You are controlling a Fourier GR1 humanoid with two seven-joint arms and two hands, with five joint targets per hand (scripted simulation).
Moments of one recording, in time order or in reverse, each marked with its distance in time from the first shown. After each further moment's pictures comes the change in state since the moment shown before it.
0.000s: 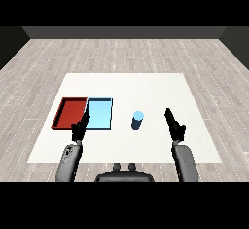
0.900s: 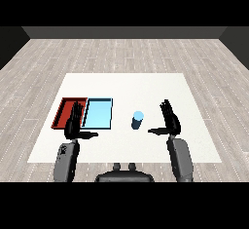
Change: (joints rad) left arm -0.028 -0.020 0.092 -0.092 0.115 -0.096 -0.395; right arm -0.116 0.065 -0.041 0.027 -0.155 0.114 -0.176
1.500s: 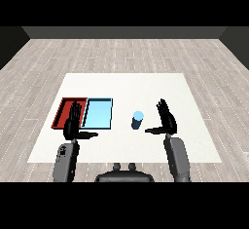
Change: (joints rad) left arm 0.006 -0.006 0.010 -0.013 0.007 -0.006 -0.025; right arm -0.022 0.029 0.019 0.029 -0.021 0.011 -0.002
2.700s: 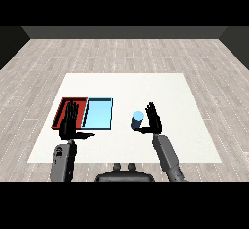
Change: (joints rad) left arm 0.010 0.011 0.029 -0.048 0.047 -0.026 0.040; right arm -0.085 0.033 0.148 0.294 -0.168 -0.147 -0.146
